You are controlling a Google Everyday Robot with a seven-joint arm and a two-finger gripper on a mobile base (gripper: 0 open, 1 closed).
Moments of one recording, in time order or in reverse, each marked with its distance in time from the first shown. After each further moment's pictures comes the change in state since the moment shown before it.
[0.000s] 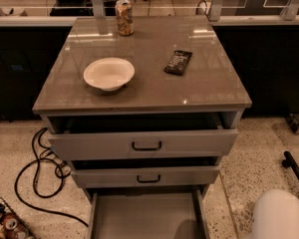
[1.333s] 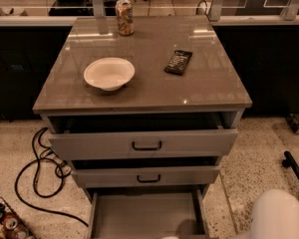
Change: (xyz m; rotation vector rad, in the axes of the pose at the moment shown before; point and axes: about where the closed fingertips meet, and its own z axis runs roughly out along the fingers) arm 0.004 -0.048 0.004 0.096 0.035 0.008
